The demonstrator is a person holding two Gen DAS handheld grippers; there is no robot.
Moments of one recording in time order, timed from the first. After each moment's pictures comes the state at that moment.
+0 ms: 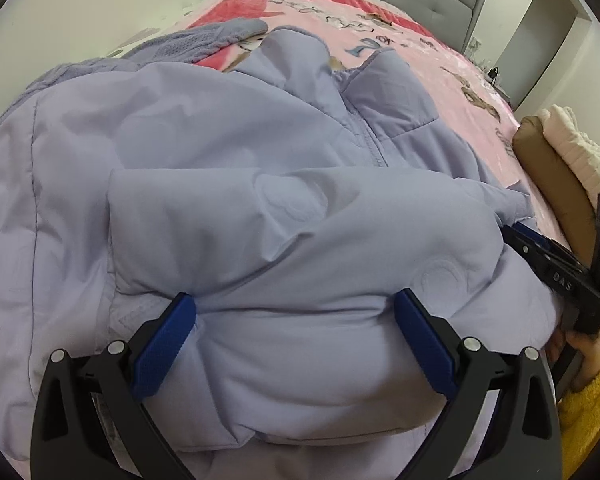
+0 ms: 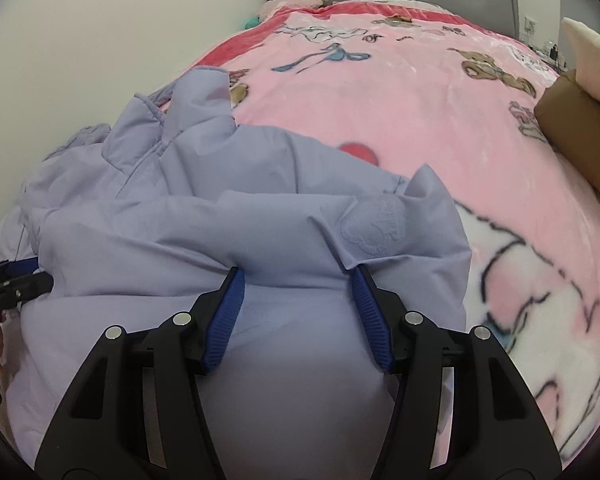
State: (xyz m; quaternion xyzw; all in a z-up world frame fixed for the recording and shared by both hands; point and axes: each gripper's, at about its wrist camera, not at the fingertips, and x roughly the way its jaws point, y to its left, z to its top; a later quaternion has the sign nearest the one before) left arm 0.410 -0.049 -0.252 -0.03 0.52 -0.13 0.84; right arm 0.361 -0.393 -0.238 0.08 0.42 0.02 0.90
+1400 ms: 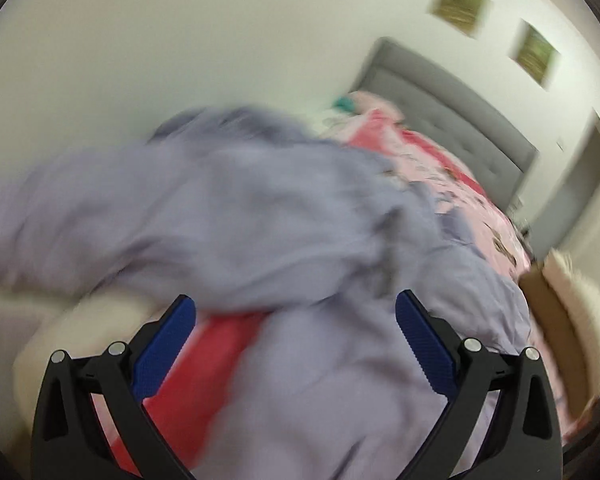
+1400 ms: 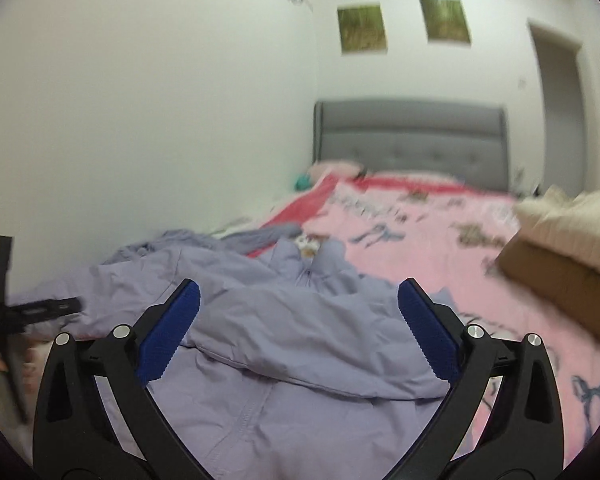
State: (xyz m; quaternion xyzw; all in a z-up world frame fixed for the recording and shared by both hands) left arm 0.191 0.174 -0.212 -0.22 0.34 0.05 0.91; right arm 0.132 -0.236 -0.120 -0.01 0.10 -0.01 0.99
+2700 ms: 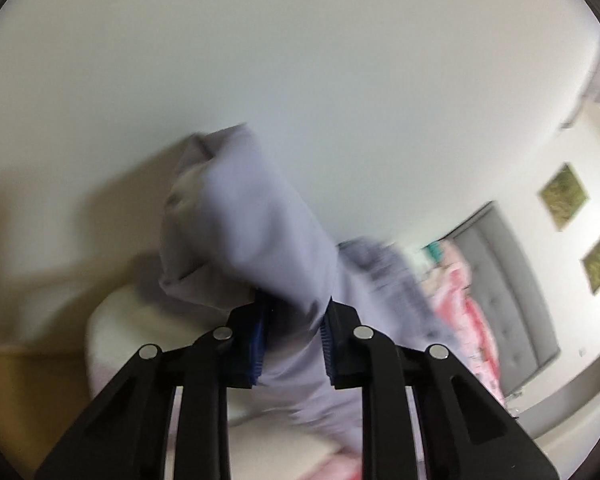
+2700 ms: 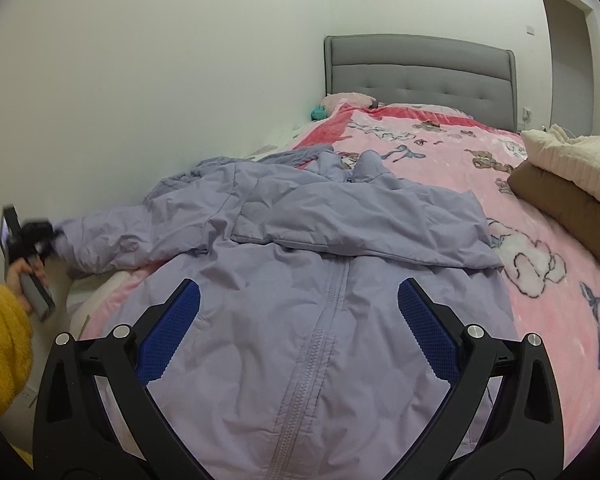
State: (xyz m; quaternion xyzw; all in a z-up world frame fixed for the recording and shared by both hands) left arm 0.153 0.372 -0.205 -0.40 0.17 0.18 0.88; right arm 0.068 -0.179 -0.140 0.04 0.25 0.04 0.97
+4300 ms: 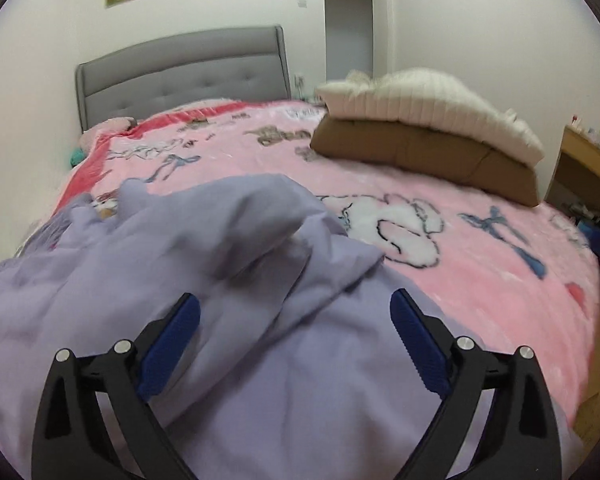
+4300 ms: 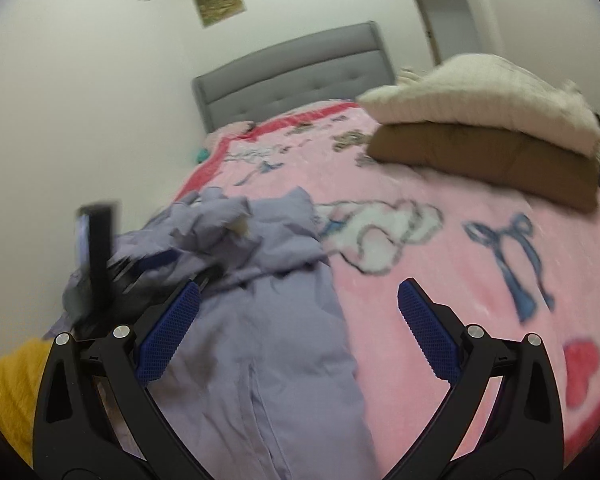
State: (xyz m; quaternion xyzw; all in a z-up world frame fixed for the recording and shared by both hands) left arm 0.211 -0.187 -0.225 0.13 0.29 -0.34 0.88; right arm 0.030 -0.385 -0.148 0.17 0.21 -0.09 0.96
